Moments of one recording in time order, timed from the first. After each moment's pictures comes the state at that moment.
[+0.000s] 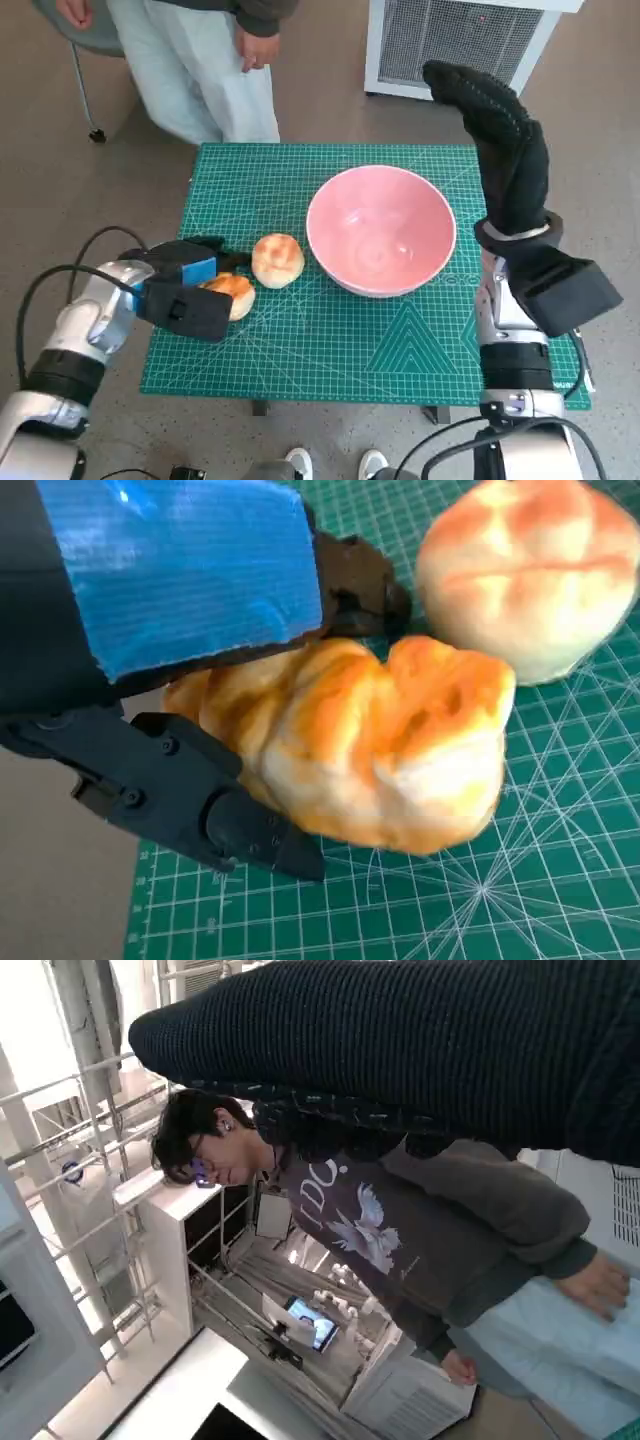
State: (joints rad) left arm -0.63 0.68 -0.42 0.66 0.67 -0.26 -0.48; right arm -0.79 -0.15 -0.12 0.61 0.16 -0.80 0.33
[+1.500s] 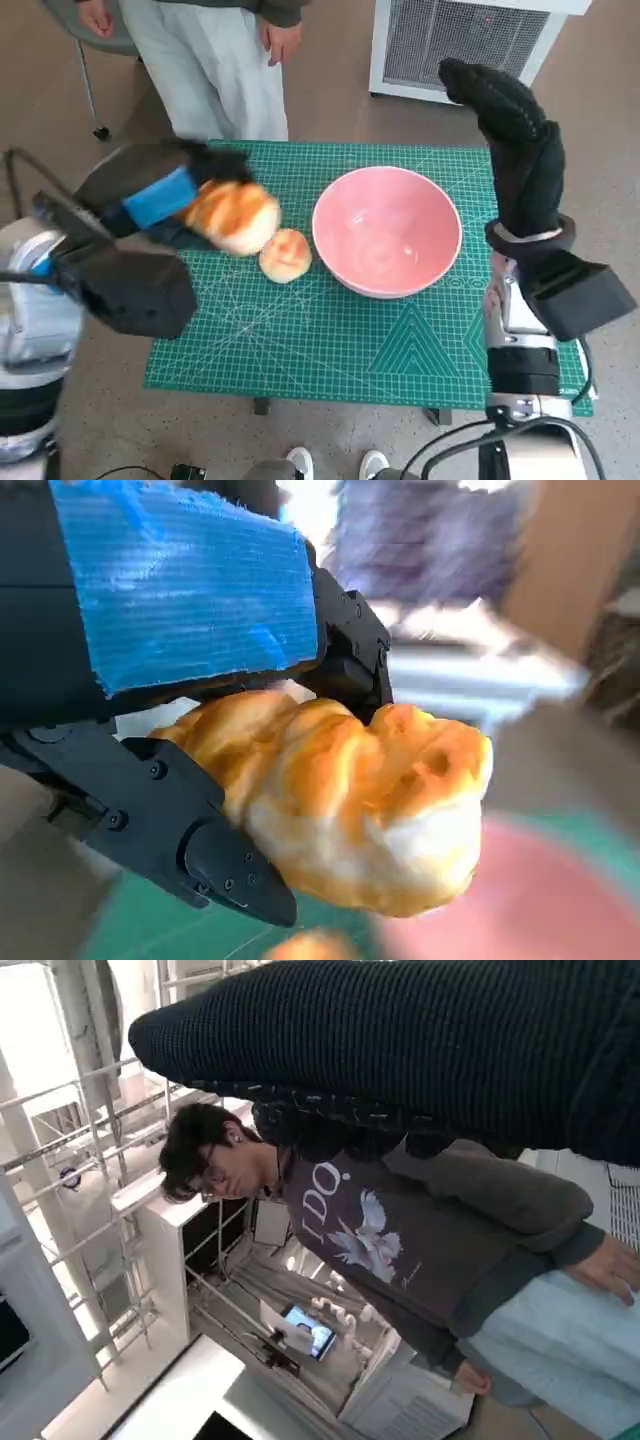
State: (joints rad) left arm -0.69 0.66 -0.11 -0.20 0.40 0.07 -0.57; right arm -0.77 -0.18 -0.14 0.58 0.16 -0.78 0.32
